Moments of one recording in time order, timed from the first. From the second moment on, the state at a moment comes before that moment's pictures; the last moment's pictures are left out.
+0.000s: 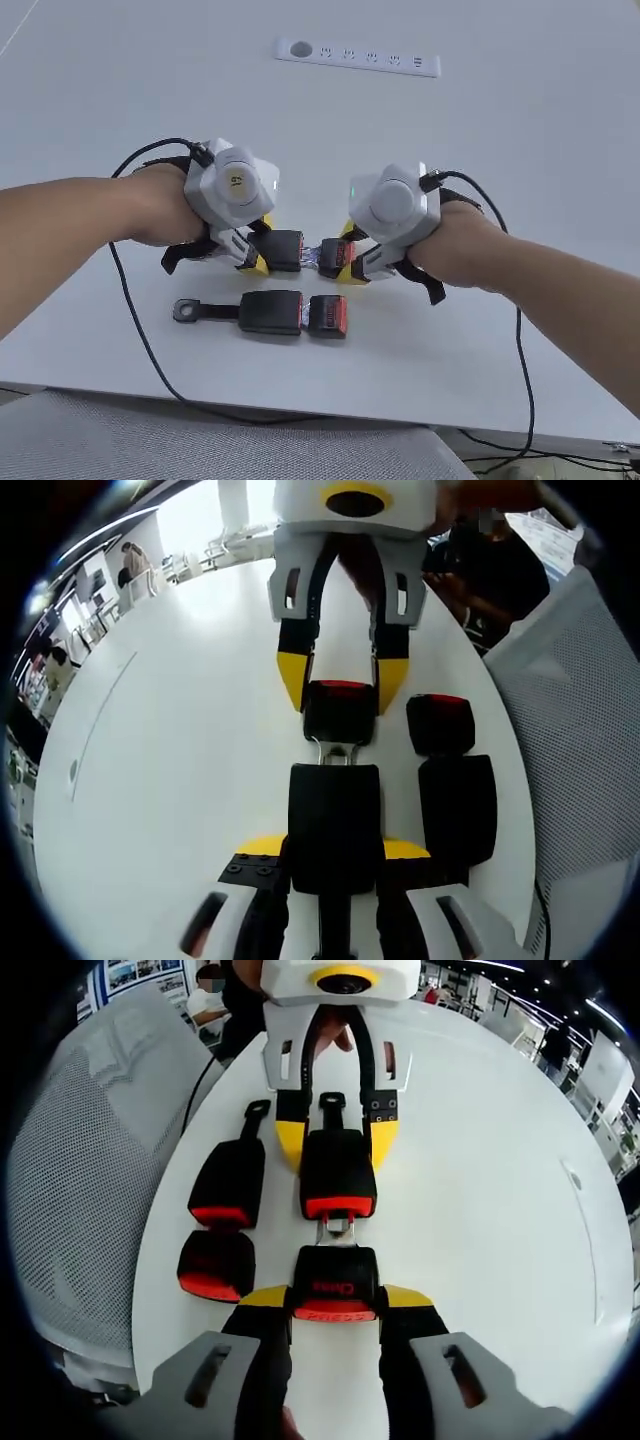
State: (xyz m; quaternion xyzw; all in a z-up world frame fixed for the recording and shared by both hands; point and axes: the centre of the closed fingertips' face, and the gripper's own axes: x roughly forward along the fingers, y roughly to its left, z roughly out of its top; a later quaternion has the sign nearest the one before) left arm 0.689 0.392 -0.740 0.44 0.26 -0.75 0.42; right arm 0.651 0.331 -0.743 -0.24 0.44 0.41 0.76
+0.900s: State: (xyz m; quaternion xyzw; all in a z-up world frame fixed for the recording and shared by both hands) left arm 0.688 0.392 -0.741 0.44 0.25 -0.76 0.42; right arm 0.660 0.345 -0.744 -0.25 0.45 0.41 0.75
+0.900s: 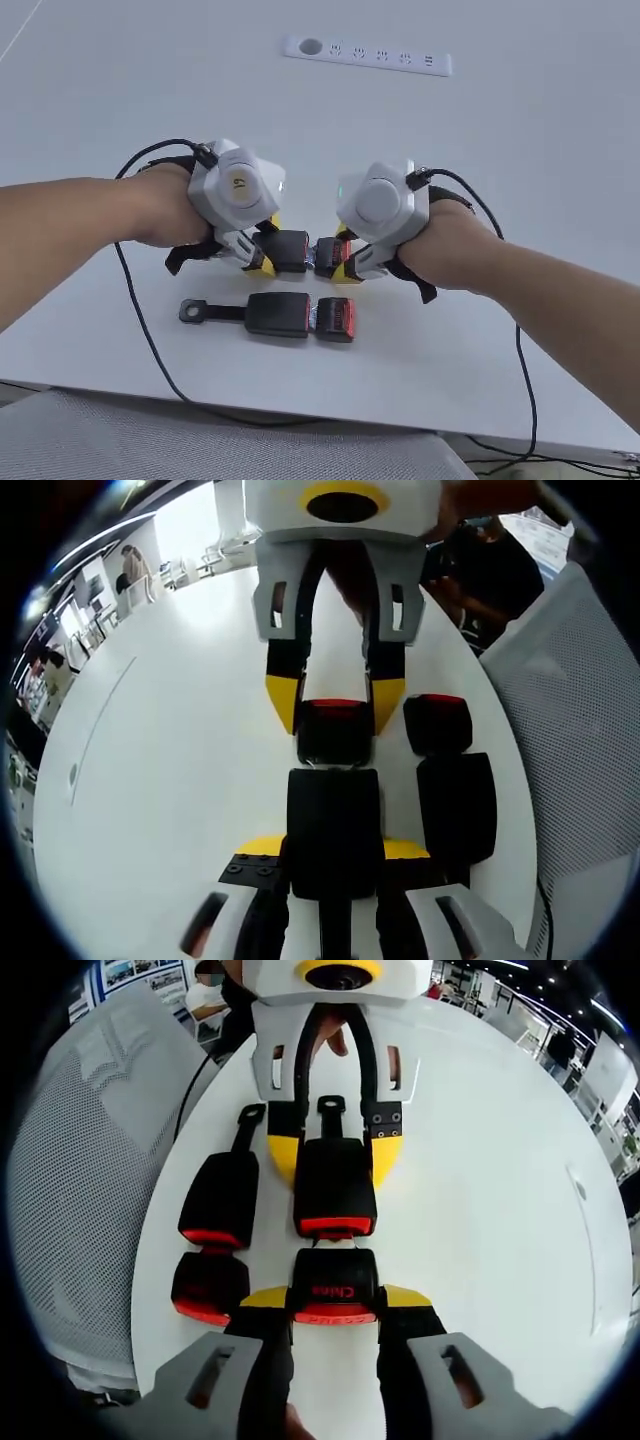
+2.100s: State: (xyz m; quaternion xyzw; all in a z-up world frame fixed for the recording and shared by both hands) left arm 0.689 0.392 -0.740 0.44 0.26 -0.75 0.42; right arm 0.656 0.340 -0.744 -0.25 0.46 0.42 0.75
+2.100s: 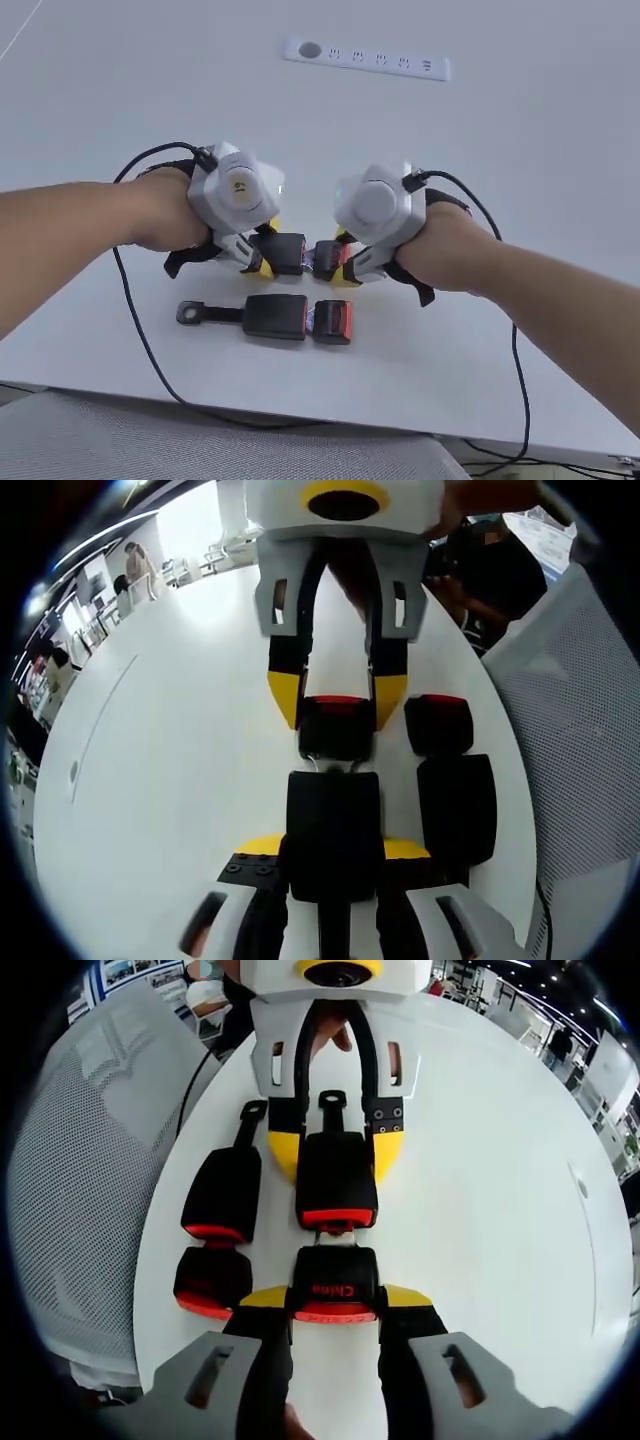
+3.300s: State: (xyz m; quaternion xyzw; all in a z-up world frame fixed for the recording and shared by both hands) left arm 0.687 0.391 -0.740 0.43 0.26 -0.75 0.43; right arm 0.601 0.270 -0.740 -0.24 0.47 0.39 0.75
